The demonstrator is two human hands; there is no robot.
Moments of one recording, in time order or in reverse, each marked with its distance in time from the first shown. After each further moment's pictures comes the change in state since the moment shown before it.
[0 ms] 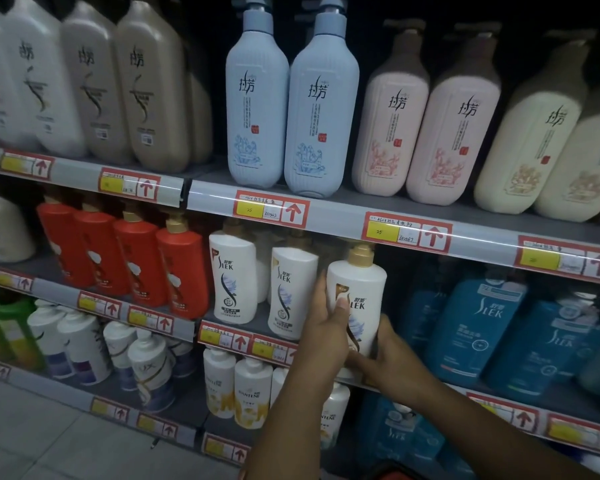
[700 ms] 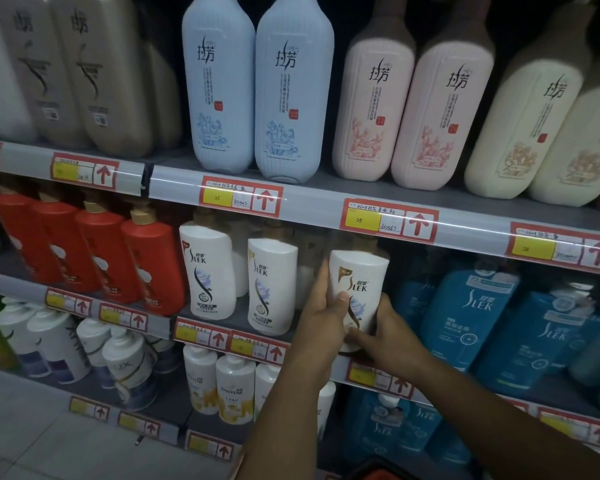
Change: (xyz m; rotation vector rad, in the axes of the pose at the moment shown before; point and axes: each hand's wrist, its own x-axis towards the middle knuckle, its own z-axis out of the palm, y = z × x) left_hand 0.044 -0.031 0.027 -0.112 -0.072 -0.031; right_hand 0.033 0.025 -0.023 0.027 0.021 0.020
